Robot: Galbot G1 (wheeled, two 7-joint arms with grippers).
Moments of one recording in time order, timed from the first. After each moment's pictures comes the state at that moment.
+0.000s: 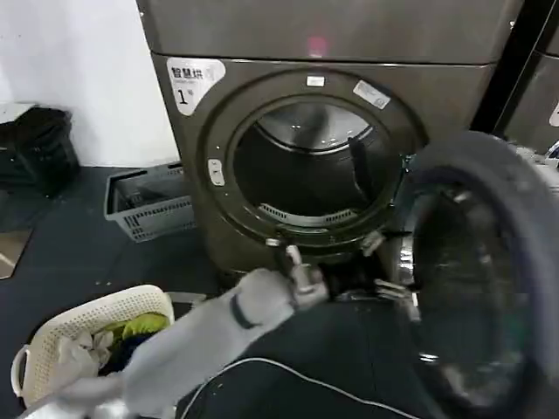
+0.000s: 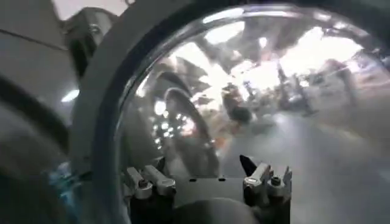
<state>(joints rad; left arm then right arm) 0.42 -1.26 0.47 -1.70 -0.40 -0.05 0.35 -1.85 1.40 2.37 1.47 0.27 0.11 0.16</state>
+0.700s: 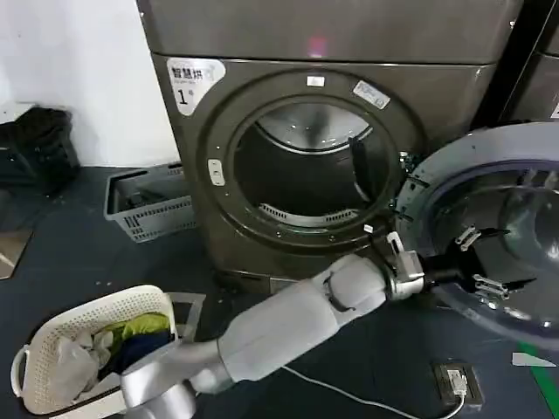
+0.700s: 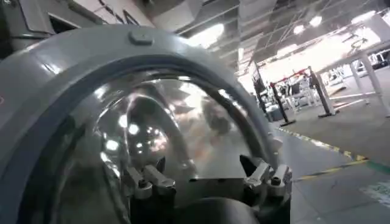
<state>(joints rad) 0.30 -1.59 0.55 -1.40 -0.36 -0.04 0.34 -1.89 1.35 2.43 1.32 0.33 0.14 0.19</state>
